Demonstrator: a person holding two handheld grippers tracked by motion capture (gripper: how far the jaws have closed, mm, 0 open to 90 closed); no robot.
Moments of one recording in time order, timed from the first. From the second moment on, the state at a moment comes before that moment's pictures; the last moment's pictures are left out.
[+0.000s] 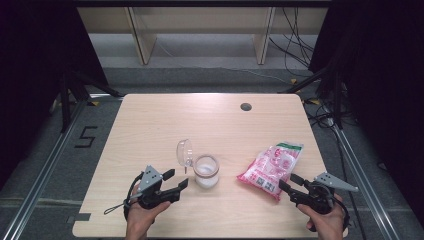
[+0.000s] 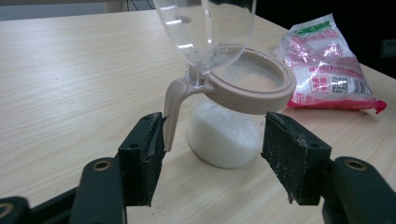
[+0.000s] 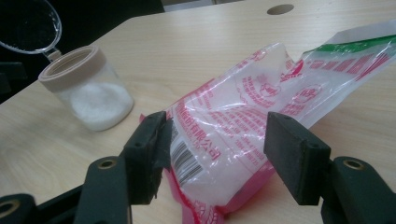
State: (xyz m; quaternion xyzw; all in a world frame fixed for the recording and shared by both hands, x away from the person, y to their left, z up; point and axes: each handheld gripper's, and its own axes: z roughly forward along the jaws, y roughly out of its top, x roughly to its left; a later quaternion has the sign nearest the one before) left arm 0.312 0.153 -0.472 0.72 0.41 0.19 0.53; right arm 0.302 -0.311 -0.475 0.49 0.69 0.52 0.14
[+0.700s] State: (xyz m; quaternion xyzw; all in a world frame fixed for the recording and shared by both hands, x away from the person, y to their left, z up) left arm 0.327 0.158 -0.464 0.71 0.39 0.21 0.55; right arm 0.291 -0.311 -0.477 0.48 0.69 0.52 0.13
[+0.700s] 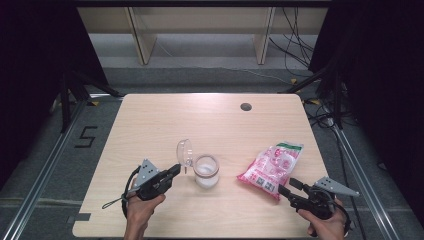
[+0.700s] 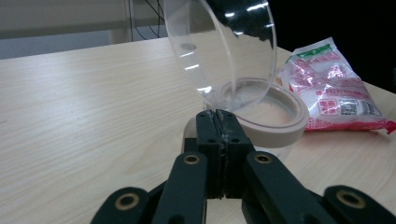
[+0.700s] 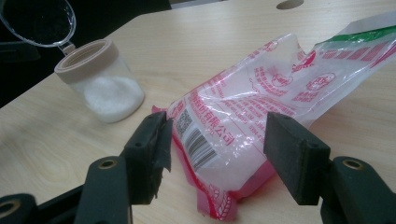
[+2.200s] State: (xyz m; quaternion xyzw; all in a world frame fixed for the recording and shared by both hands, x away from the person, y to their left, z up) left arm 0.339 0.147 -0.431 0.72 0.36 0.25 0.53; right arm 0.279 -0.309 -0.479 0.47 0.69 0.53 0.12
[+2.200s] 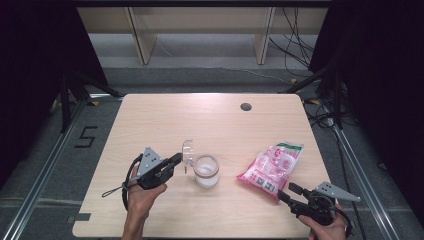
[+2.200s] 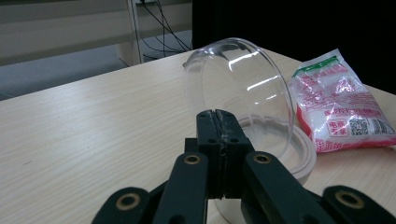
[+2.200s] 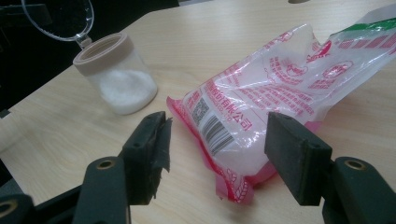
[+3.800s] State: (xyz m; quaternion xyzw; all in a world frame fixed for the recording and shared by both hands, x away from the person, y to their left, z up) left arm 0.321 0.111 -0.442 0.76 0.29 0.18 0.54; right arm 0.277 -0.306 -0.481 0.46 0.71 0.51 0.12
